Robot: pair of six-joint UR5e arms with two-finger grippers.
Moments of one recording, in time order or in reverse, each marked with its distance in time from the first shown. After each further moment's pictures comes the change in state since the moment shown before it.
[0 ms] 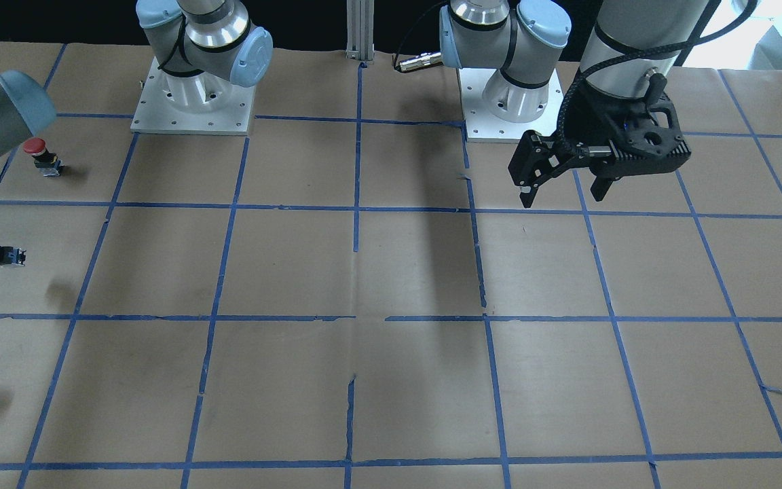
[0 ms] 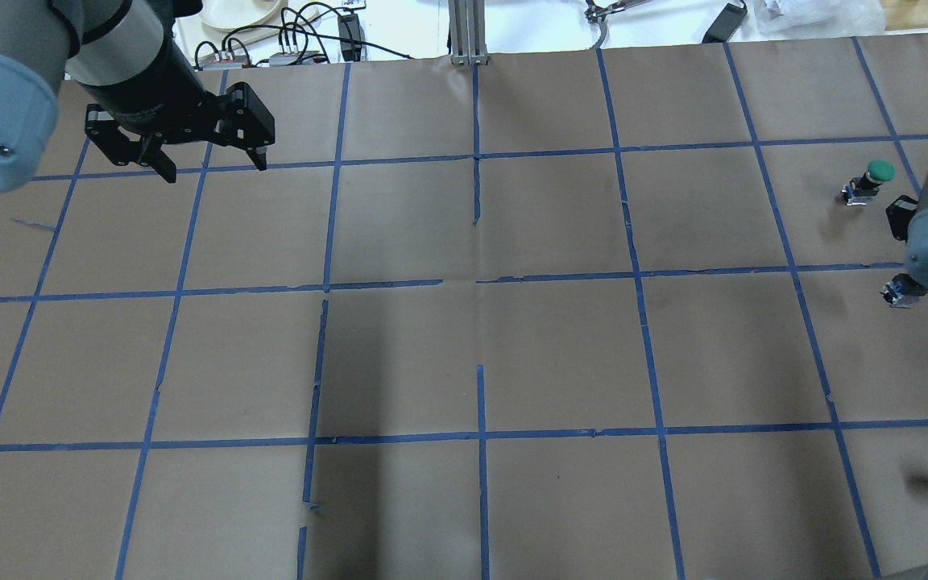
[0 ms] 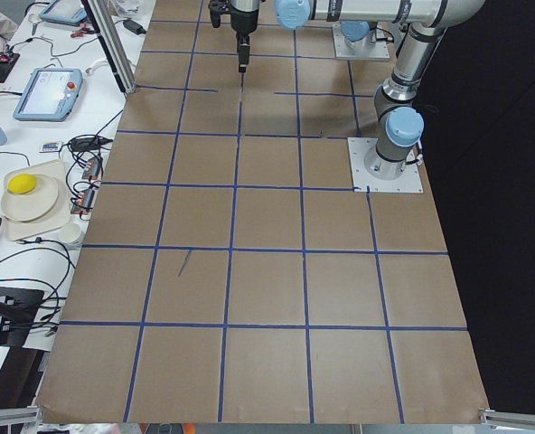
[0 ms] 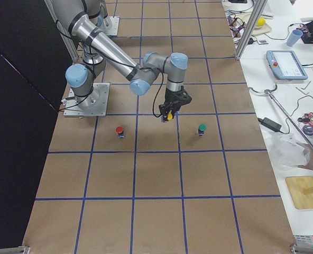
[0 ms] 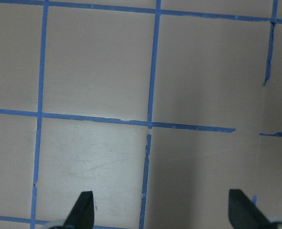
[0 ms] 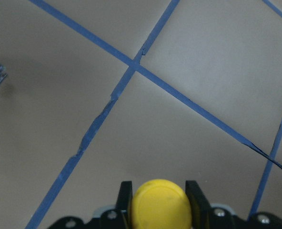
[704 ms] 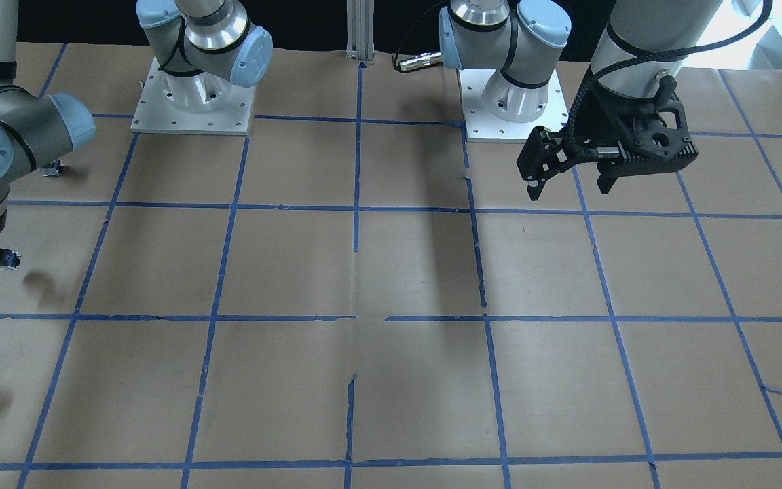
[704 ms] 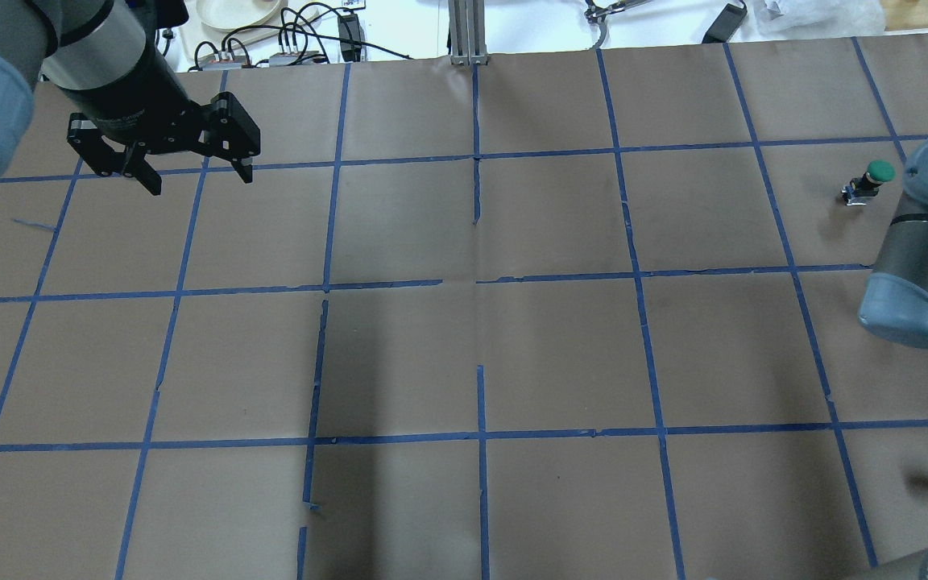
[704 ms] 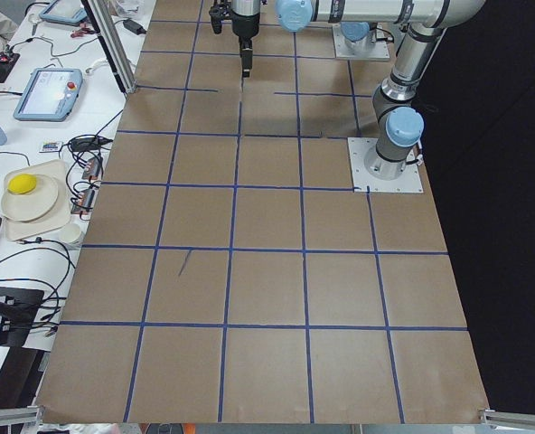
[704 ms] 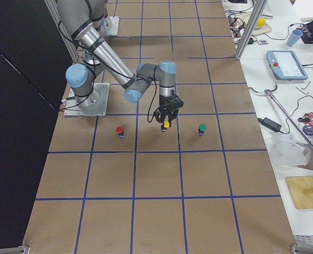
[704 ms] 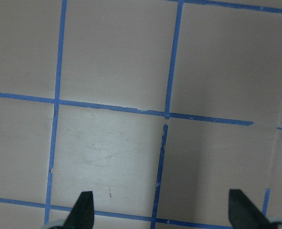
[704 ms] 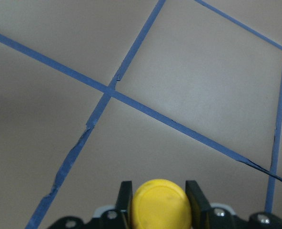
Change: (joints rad) left arm 0.010 0.002 0.007 -0.055 0.004 0.018; right arm -0.001 0.039 0.108 -0.256 -0.088 0.088
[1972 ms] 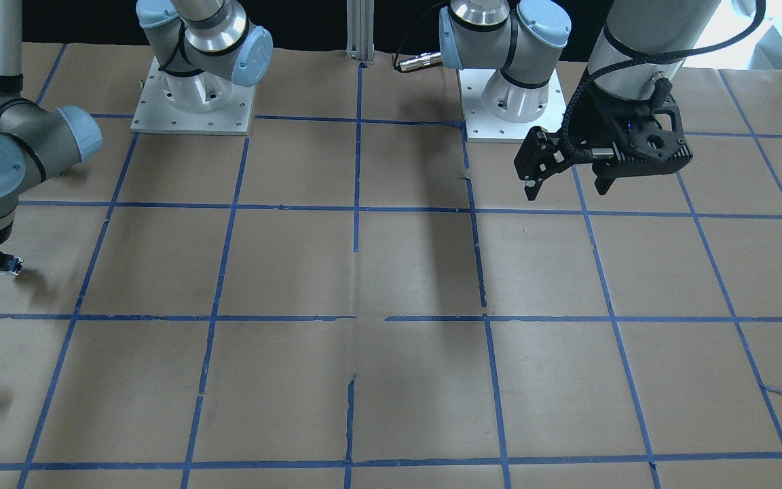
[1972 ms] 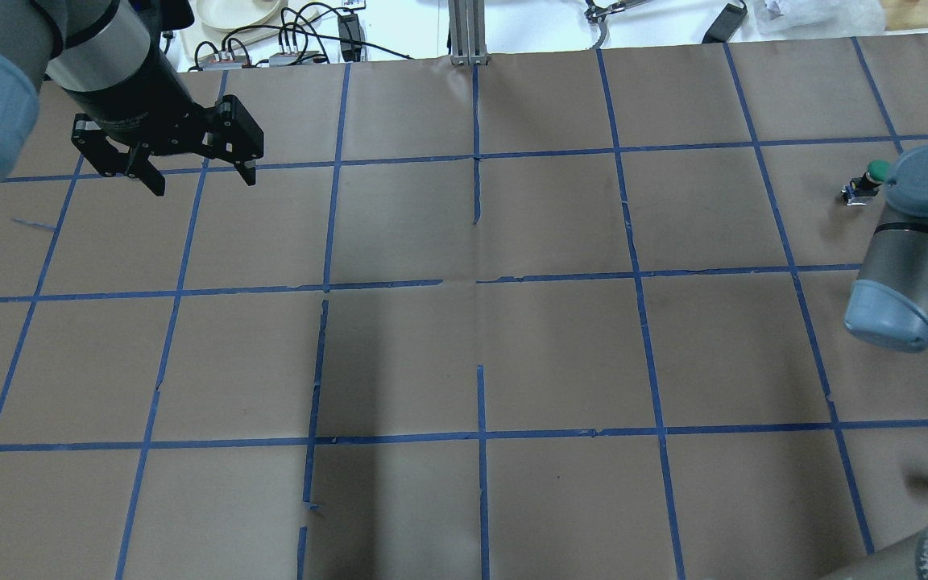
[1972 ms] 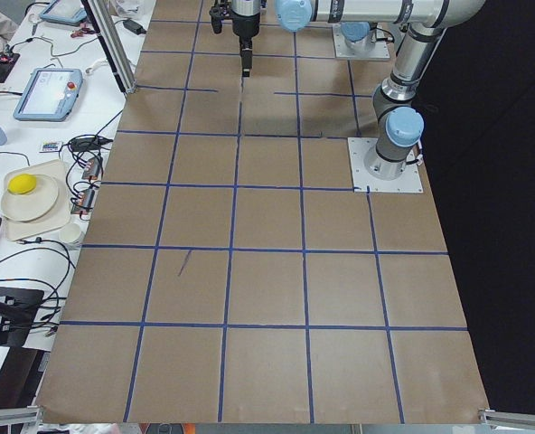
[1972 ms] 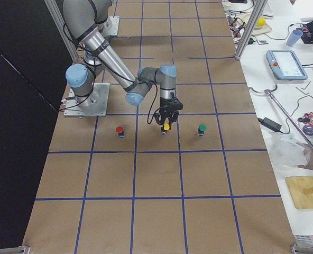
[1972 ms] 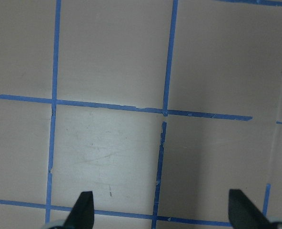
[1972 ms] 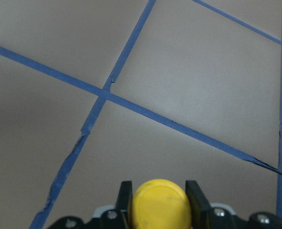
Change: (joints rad) left arm -0.004 -0.001 -0.002 0.001 -0.002 0.012; right arm 0.009 0.042 0.009 -0.058 -0.027 0.020
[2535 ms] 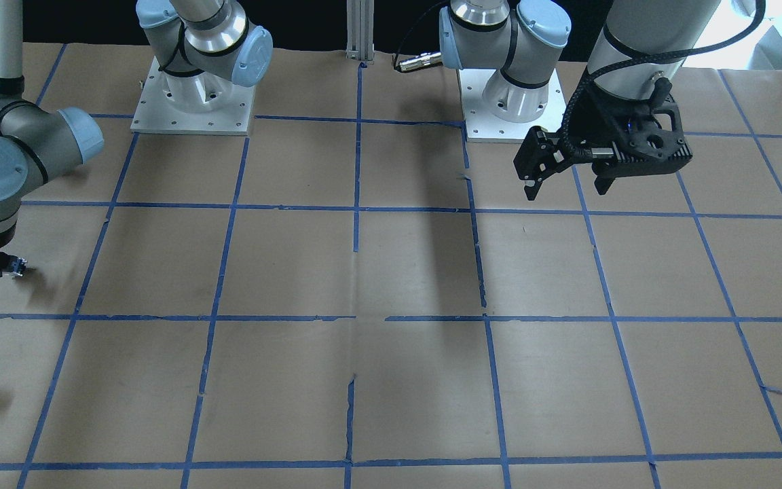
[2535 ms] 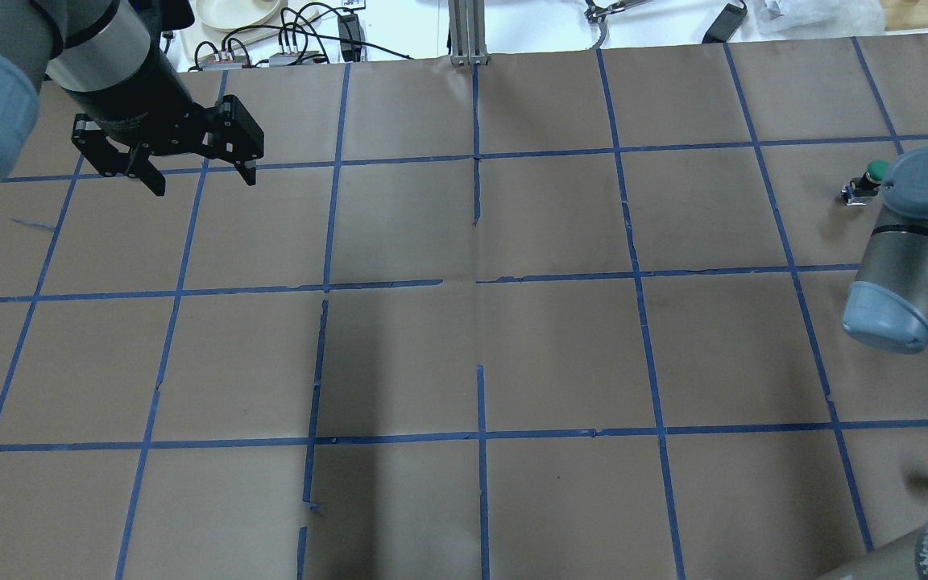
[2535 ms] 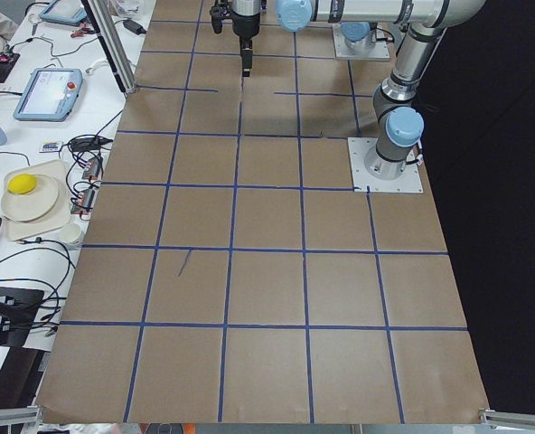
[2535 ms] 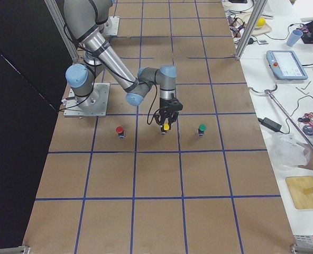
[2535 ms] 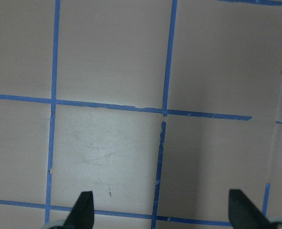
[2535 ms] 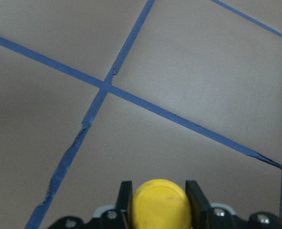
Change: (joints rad) left arm 0.000 0.000 0.000 0.000 0.000 0.000; right arm 0.000 0.009 0.001 0.000 0.005 -0.001
